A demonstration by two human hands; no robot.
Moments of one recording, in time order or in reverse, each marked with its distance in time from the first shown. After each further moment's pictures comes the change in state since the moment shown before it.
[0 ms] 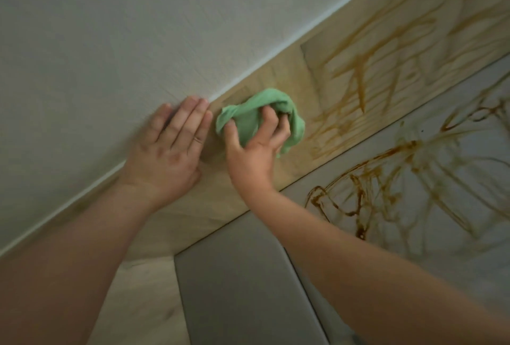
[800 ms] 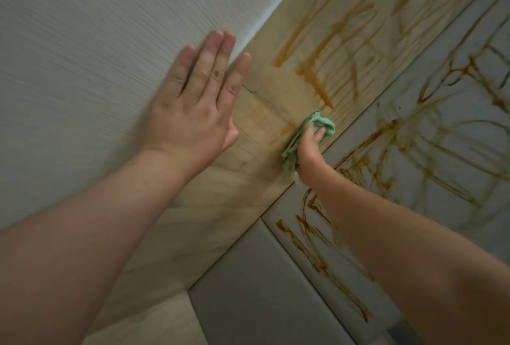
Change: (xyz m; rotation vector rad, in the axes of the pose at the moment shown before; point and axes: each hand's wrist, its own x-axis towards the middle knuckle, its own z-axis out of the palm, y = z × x) left_hand 0.170 0.023 -0.031 0.006 0.030 0.121; right_hand 0.155 0.150 -0.099 0.291 0.160 0.718
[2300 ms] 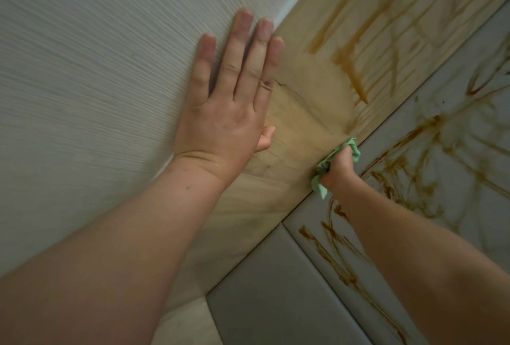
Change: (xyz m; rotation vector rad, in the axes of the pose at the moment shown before) left_hand 0.007 0.018 0.021 0.225 0.102 -0.055; right_hand 0.109 0.072 -0.013 0.362 0.135 0.249
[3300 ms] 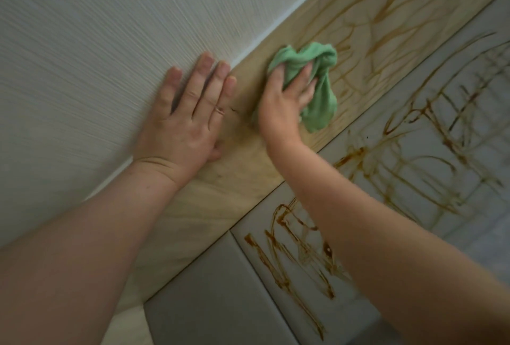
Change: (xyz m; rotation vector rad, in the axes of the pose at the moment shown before) left_hand -0.001 0.000 0.009 -0.059 0.024 -0.037; right_hand -0.300 -0.130 0.061 -0.446 -0.159 -0.802
